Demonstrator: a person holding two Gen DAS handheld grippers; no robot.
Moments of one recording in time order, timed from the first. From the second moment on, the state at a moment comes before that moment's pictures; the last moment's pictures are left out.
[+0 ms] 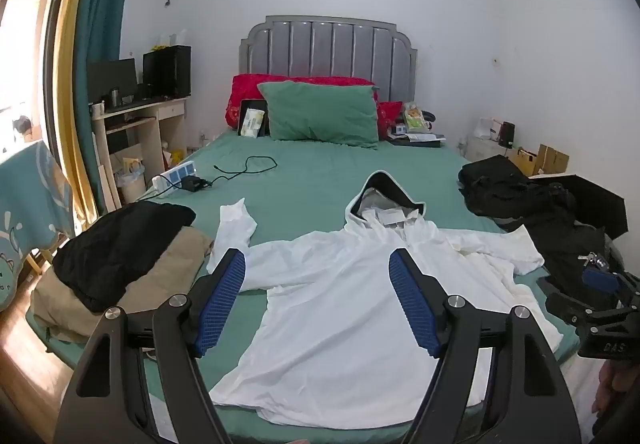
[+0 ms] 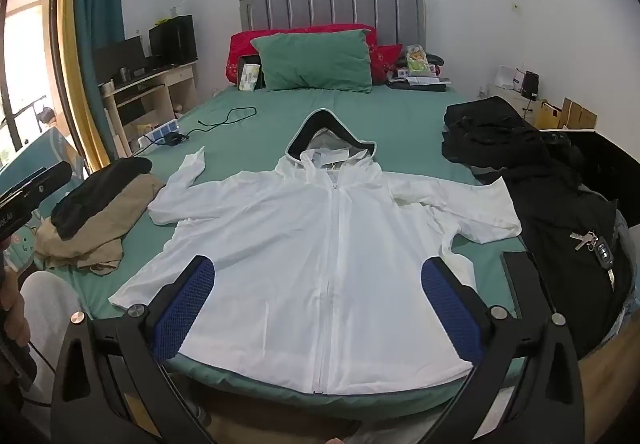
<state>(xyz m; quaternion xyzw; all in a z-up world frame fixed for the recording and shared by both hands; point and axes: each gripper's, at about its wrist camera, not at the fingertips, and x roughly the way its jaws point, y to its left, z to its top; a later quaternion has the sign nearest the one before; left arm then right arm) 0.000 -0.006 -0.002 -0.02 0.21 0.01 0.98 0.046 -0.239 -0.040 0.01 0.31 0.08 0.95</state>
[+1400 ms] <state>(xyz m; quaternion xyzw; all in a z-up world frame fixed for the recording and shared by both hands) -0.001 -0.008 -0.003 -0.02 0.21 0.01 0.98 0.046 -0.245 -0.038 0.02 0.31 0.08 0.95</state>
